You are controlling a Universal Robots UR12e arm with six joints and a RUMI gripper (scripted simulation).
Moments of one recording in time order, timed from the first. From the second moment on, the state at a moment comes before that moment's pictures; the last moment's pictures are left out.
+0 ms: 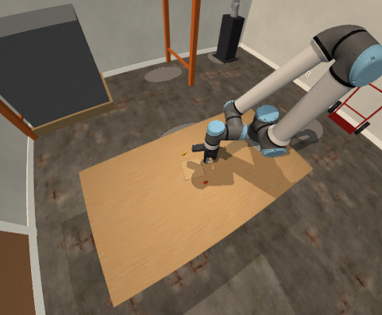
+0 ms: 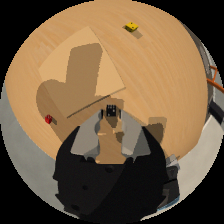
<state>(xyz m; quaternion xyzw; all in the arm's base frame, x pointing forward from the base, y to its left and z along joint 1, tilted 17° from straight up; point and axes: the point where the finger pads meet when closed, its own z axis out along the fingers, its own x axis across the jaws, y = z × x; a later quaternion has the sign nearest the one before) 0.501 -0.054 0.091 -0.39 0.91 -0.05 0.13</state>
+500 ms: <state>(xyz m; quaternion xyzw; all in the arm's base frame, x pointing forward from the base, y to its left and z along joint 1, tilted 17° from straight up) 0.501 -0.054 0.091 -0.39 0.91 -0.05 0.13</state>
